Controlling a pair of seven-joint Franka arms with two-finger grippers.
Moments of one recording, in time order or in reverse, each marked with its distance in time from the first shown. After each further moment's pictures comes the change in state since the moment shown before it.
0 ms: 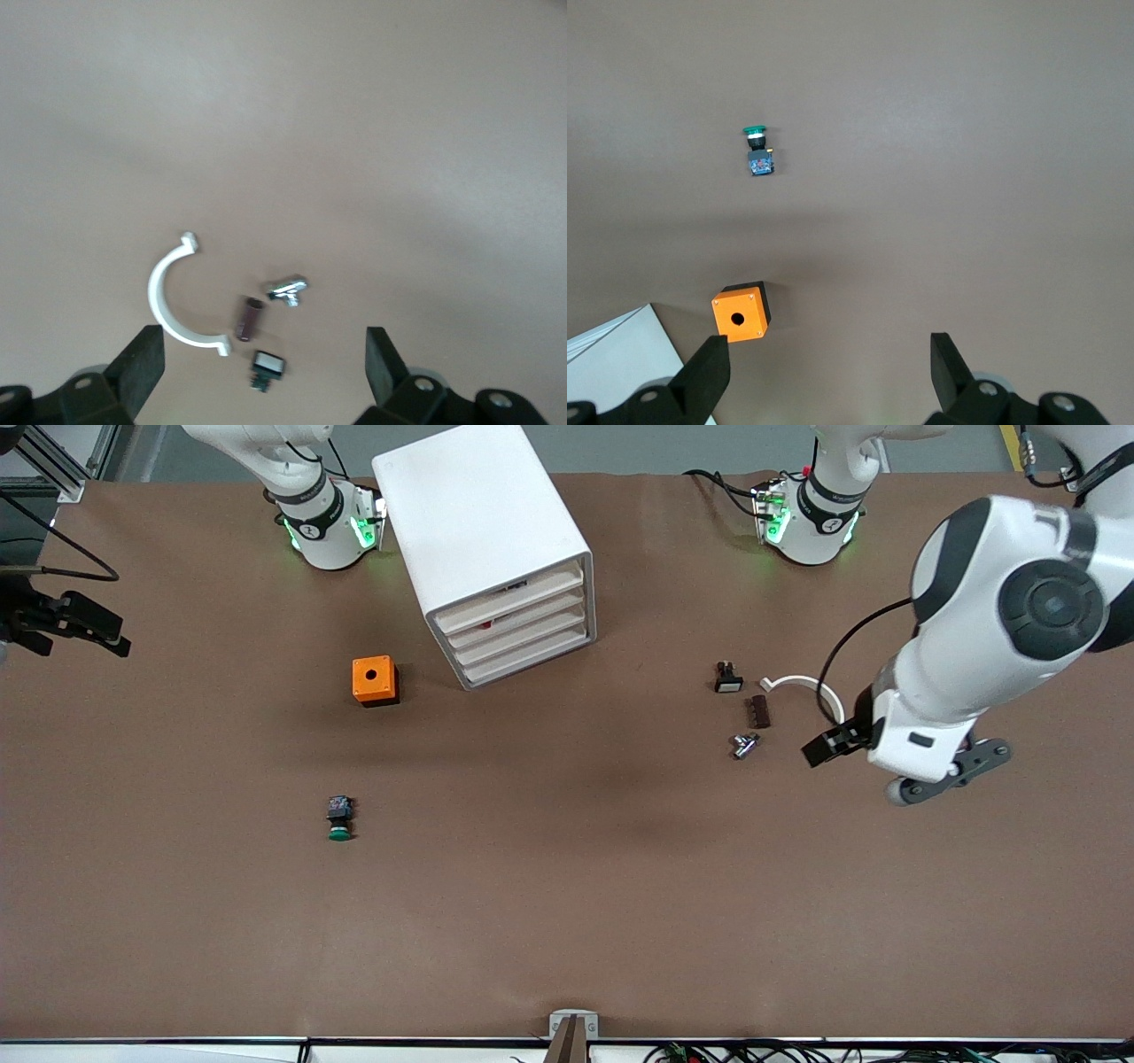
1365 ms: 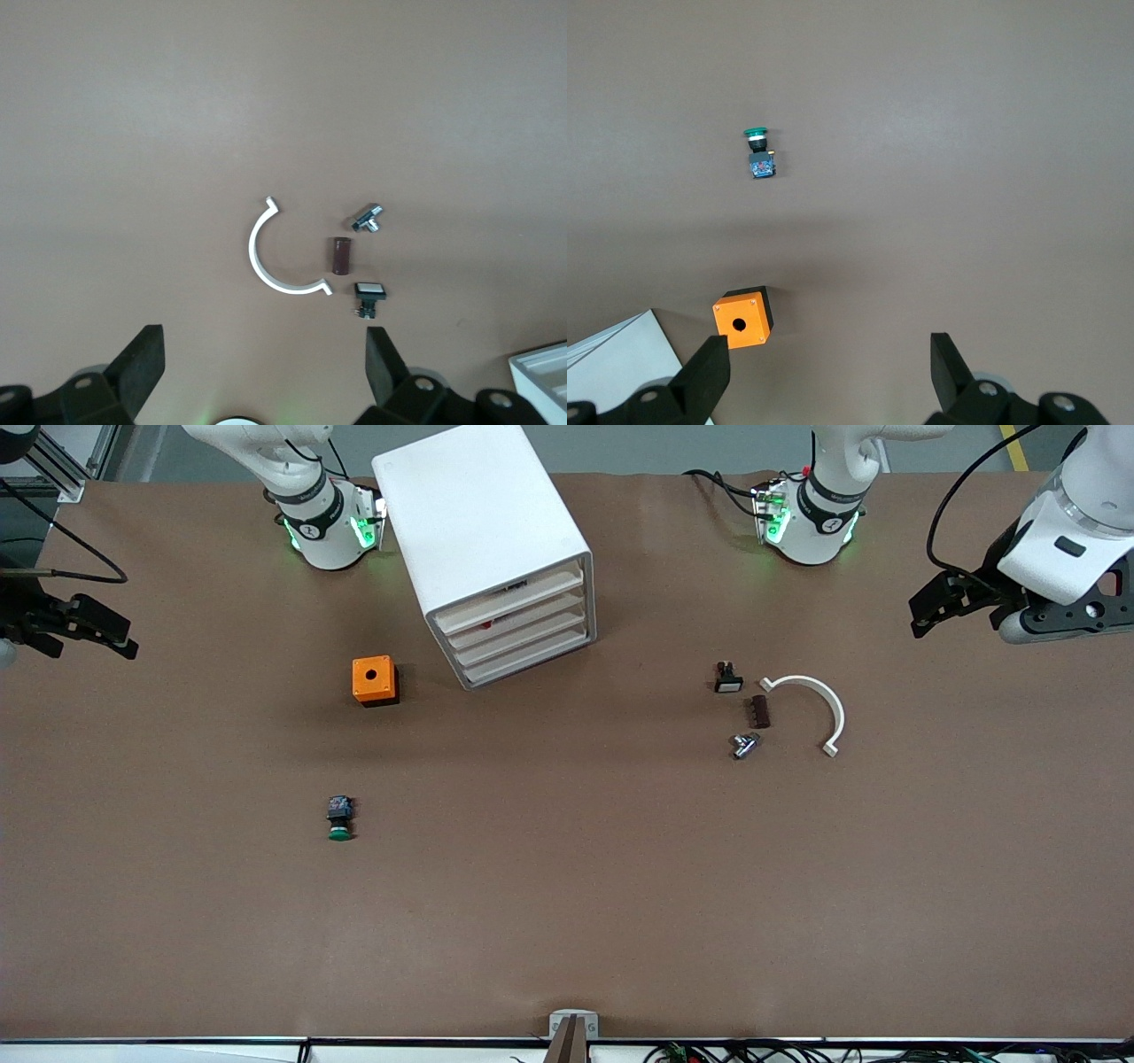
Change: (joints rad) left arm -0.069 -0.413 0.221 -0.309 -0.085 -0.053 0.448; right arm -0.005 -0.015 -0.001 -0.043 0.014 0.034 0.000
